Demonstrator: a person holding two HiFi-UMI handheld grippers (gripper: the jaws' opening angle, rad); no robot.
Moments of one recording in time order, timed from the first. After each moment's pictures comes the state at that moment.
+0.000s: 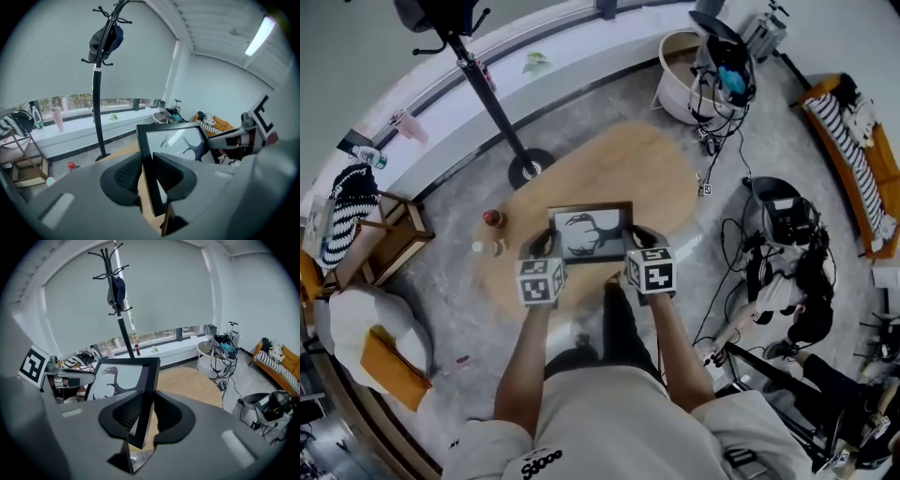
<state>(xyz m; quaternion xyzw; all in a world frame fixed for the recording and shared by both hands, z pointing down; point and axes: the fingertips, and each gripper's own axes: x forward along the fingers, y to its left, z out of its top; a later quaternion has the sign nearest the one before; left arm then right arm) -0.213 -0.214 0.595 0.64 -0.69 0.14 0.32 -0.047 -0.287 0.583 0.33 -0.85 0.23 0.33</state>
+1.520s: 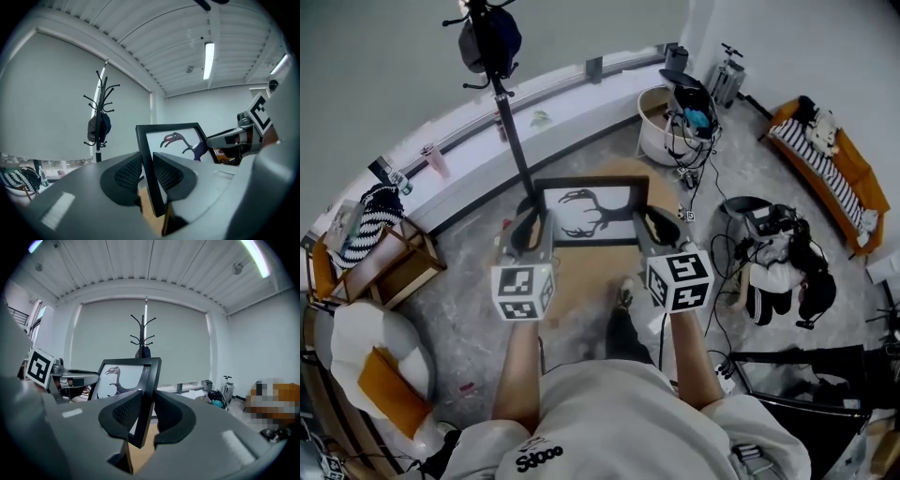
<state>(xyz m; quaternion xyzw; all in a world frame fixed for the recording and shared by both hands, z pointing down) -0.179 -0.037 0.281 0.71 -0.70 0.02 0.02 -0.005 -0.094 0.277 0.37 -0.92 0.03 0.12</state>
